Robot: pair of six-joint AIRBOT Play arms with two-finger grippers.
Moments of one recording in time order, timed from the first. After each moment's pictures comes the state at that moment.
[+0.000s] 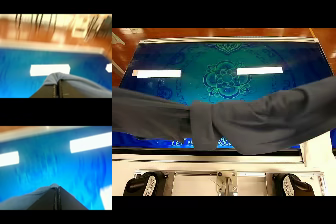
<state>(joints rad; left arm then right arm) 0.23 -0.37 1.37 0.98 -1.24 -1.52 -0.39 -0.73 1.82 -1.18 1.64 1.60</state>
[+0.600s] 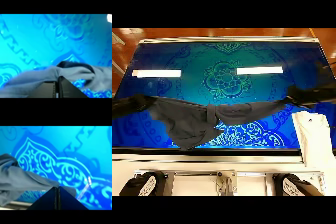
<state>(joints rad) 0.18 -0.77 0.90 0.88 -1.03 -1.41 -0.17 -1.17 1.21 -1.08 1.34 1.57</state>
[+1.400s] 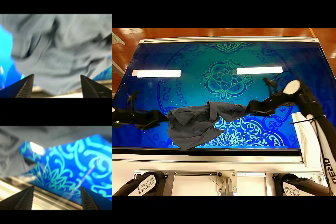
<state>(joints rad) 0.33 -1.05 0.79 1.02 -1.26 -1.32 0.16 -1.35 1.11 -1.02 1.25 1.47</state>
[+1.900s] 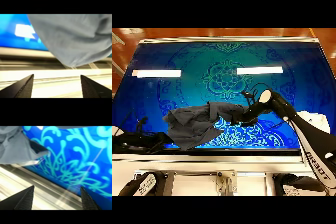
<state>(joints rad) 0.43 -0.93 0.44 0.99 -1.31 -1.29 0.36 -1.49 1.08 -0.93 1.21 1.50</state>
